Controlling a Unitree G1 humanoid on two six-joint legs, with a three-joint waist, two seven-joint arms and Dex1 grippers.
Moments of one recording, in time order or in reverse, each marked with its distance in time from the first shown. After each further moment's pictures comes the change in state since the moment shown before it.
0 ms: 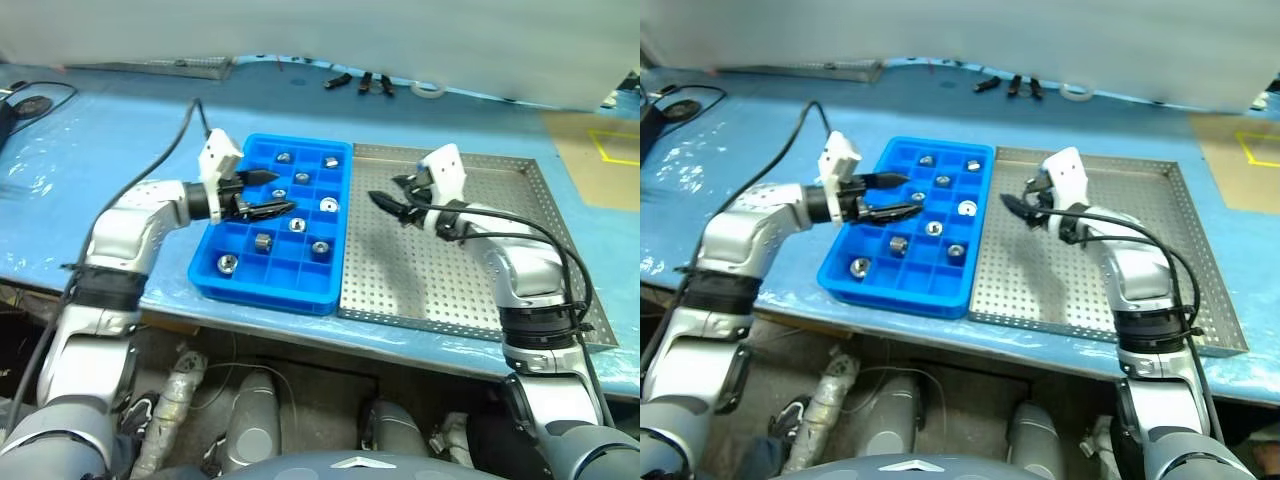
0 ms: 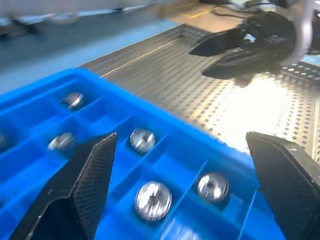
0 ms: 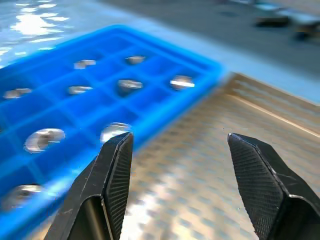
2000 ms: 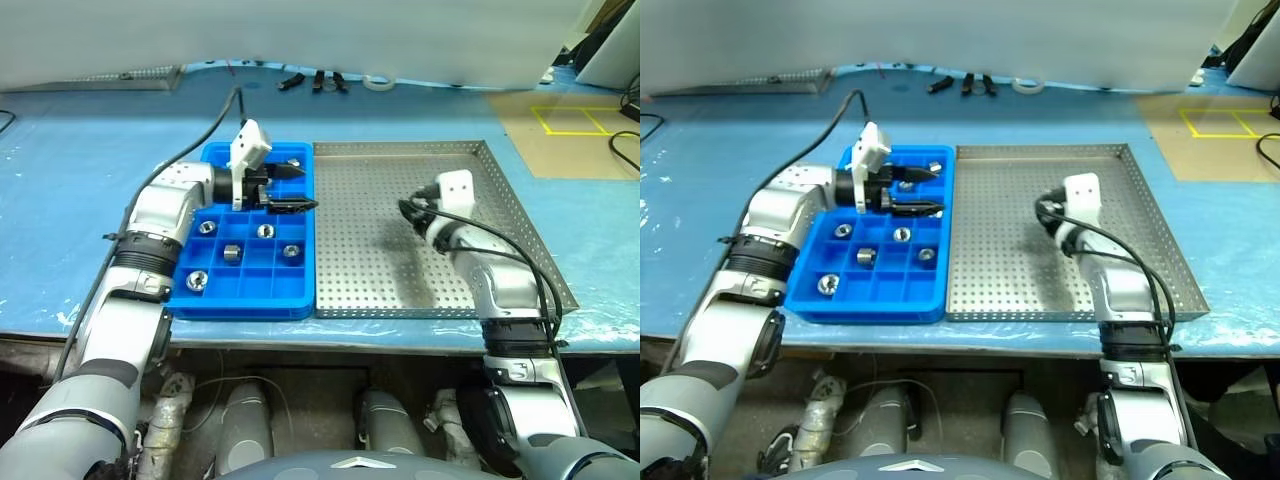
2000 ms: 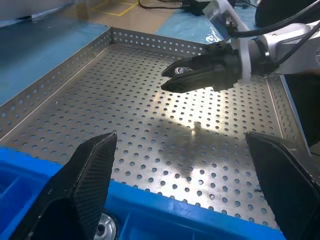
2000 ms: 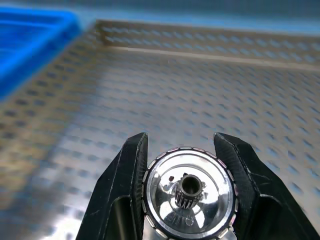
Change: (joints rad) left arm -0.076 -0.023 0.027 0.151 0.126 -0.074 -0.154; right arm -0.022 0.148 0.042 0.131 -0.031 -0.080 -0.144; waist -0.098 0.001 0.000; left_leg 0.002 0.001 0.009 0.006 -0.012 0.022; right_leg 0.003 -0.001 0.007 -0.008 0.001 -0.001
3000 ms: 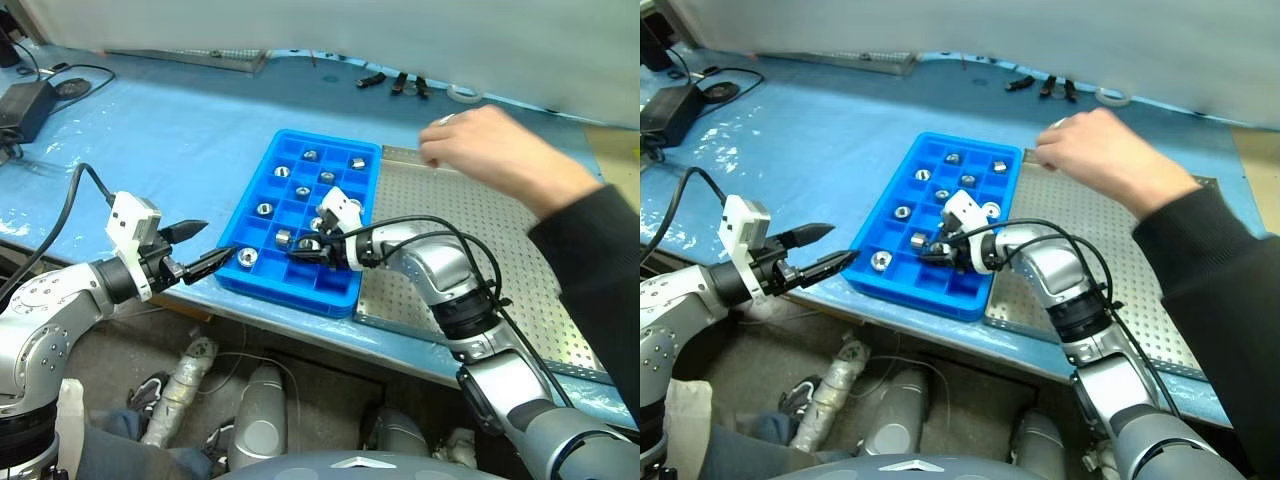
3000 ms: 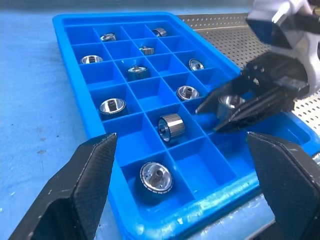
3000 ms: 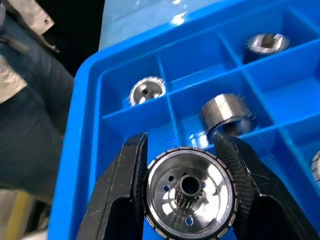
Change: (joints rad) left arm 0.794 0.185 0.465 -0.961 -0.394 0.469 0.499; right arm -0.109 0.035 0.336 -0.017 0.104 0.287 0.473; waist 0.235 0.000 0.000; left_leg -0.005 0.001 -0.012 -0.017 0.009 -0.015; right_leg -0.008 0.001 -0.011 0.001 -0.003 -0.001
